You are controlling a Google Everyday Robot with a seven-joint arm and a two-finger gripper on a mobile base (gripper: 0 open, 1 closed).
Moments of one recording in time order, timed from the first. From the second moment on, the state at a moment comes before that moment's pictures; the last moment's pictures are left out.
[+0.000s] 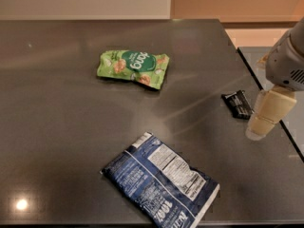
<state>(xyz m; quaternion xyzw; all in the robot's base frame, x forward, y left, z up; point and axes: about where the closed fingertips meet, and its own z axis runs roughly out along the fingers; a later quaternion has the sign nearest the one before) 0.447 -0.221 0.926 -0.56 0.81 -0.01 0.15</state>
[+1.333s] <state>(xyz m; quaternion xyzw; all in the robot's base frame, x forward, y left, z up) 0.494 -0.250 0.853 -0.51 0.85 0.00 0.13</state>
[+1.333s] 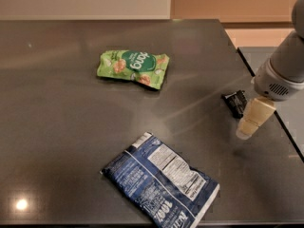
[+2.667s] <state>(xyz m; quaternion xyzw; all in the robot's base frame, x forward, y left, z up) 0.527 -0.262 0.828 -0.49 0.86 0.02 0.11</state>
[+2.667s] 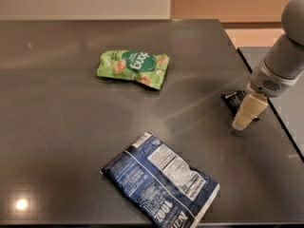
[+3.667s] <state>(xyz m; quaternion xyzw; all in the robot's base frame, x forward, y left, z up) 0.533 -0.266 0.826 -0.49 0.87 0.02 0.10</state>
